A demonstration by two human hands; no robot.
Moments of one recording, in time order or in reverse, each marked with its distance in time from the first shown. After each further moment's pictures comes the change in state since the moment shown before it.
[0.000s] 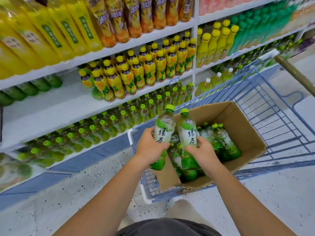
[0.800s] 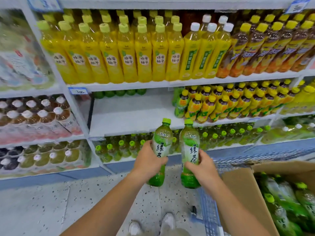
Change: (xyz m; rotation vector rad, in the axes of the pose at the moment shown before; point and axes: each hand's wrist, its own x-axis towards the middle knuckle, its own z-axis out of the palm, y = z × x) left_hand 0.006 -0.125 -0.350 -0.043 0.283 0.002; right_hand -0.052 -0.125 0.350 -0.204 -0.217 -0.202
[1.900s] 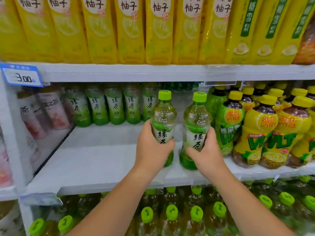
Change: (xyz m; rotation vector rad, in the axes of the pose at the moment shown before) left_hand 0.340 -0.094 0.034 -0.261 0.421 0.695; right_hand 0.358 0.031 0.139 0.072 0.174 -0.796
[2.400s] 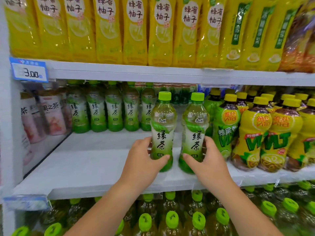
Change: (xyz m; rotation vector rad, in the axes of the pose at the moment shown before) left_hand -0.019 -0.041 -0.023 0.261 -0.097 0.133; right_hand -0.021 0.020 0.002 -0.198 0.077 -0.116
